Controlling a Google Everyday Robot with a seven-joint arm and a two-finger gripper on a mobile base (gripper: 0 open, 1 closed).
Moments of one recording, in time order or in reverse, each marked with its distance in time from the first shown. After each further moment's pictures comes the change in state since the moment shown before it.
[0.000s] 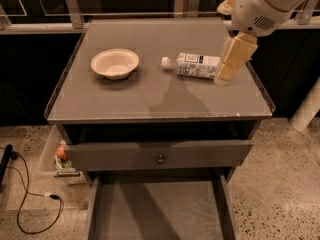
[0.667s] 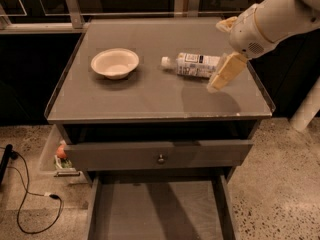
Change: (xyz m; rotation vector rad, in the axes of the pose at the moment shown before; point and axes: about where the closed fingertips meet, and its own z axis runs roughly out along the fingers) arm 0.026 -0.019 0.063 0.022 -0.172 0.073
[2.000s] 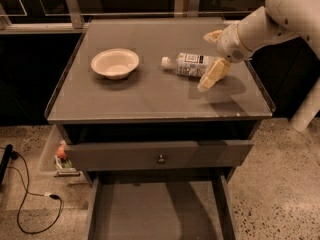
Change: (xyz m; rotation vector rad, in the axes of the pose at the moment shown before) arm 0.027 -0.040 0.084 -0.079 -0.092 0.020
